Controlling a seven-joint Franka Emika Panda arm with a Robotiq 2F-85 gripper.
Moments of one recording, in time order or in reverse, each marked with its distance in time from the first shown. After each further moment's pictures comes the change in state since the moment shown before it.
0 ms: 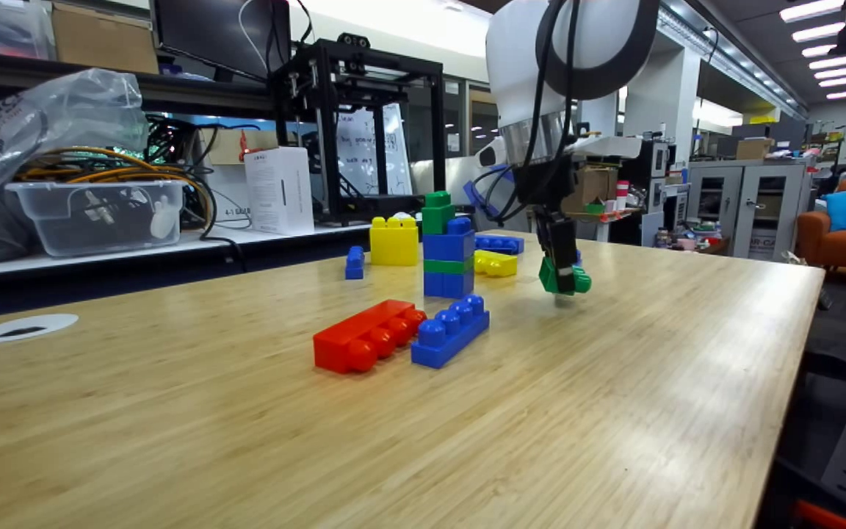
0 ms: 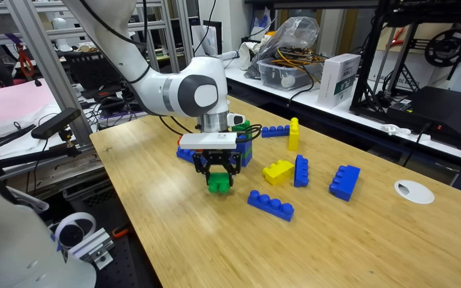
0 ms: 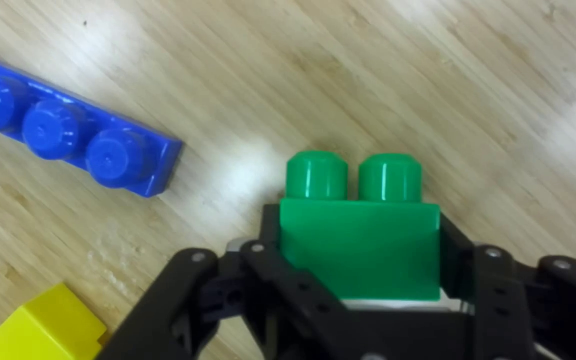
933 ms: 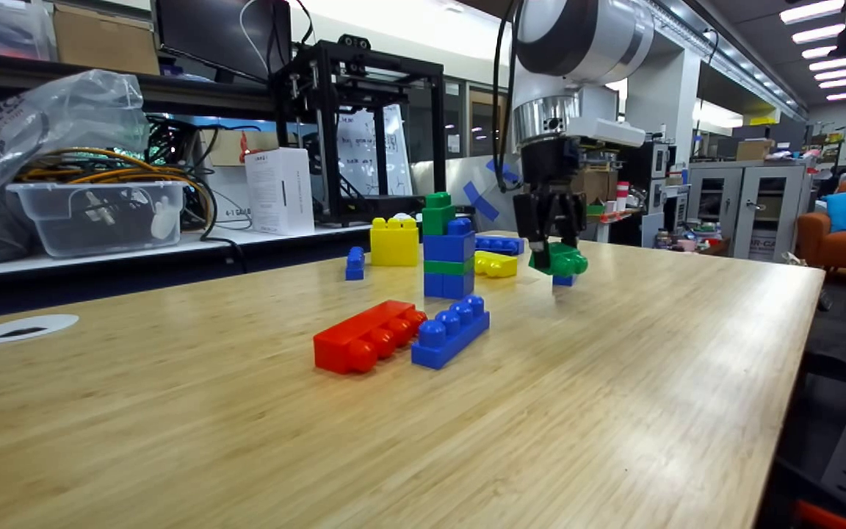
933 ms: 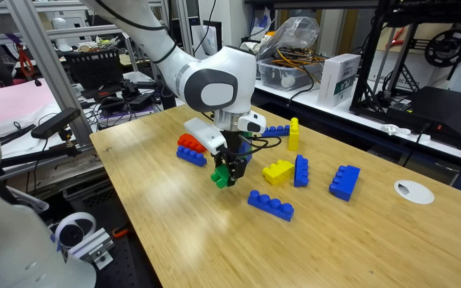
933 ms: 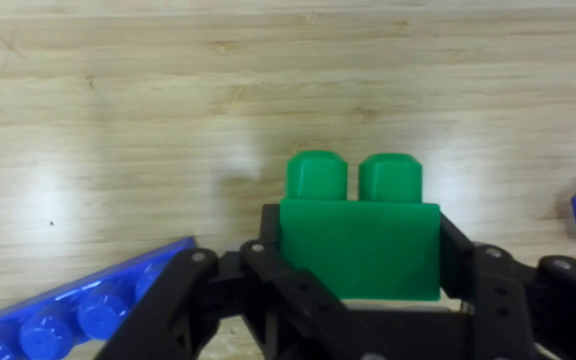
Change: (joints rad) arm -0.045 -0.014 -0.059 0.072 0.392 -0.099 0.339
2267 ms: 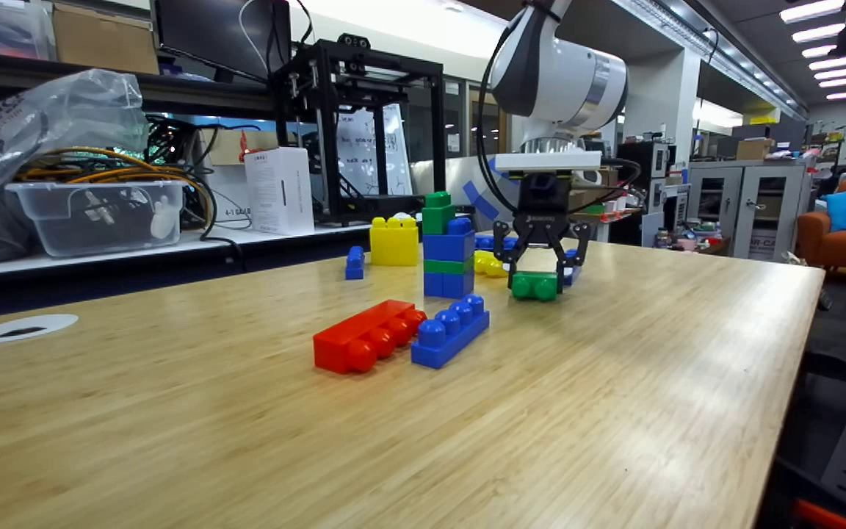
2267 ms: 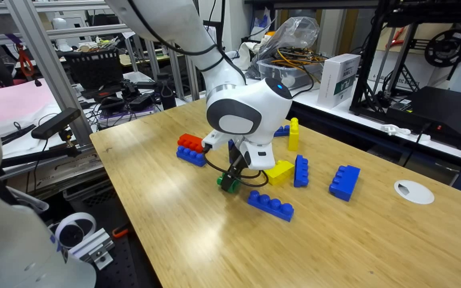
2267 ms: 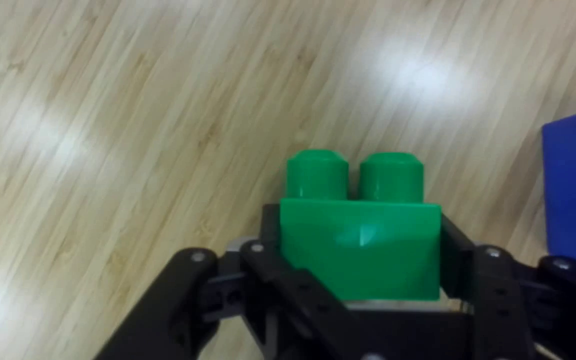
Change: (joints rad) arm -0.021 0.205 -0.067 0.143 0.444 -0.064 0.640
